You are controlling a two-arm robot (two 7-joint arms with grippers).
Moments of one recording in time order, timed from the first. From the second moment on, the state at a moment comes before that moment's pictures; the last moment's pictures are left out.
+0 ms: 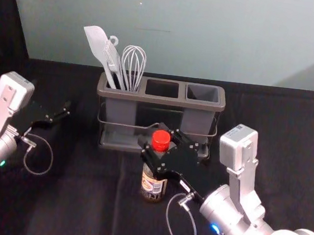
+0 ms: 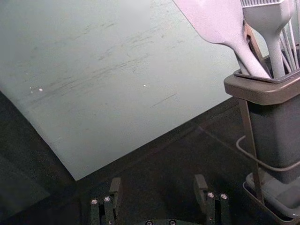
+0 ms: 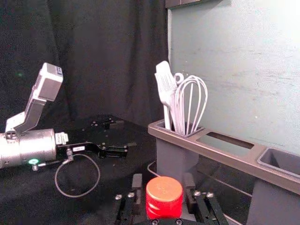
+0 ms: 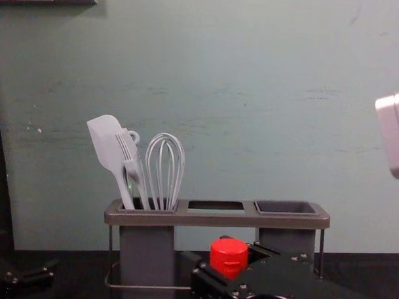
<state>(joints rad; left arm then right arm) -0.20 0.60 0.45 -1.41 -0.25 -0.12 0.03 0.02 0.33 -0.49 -1.70 0.23 -0.09 0.23</state>
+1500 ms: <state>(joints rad) -0.20 0.60 0.45 -1.41 -0.25 -0.12 0.03 -0.16 0.43 -0.14 -1.86 0.30 -0.06 0.29</state>
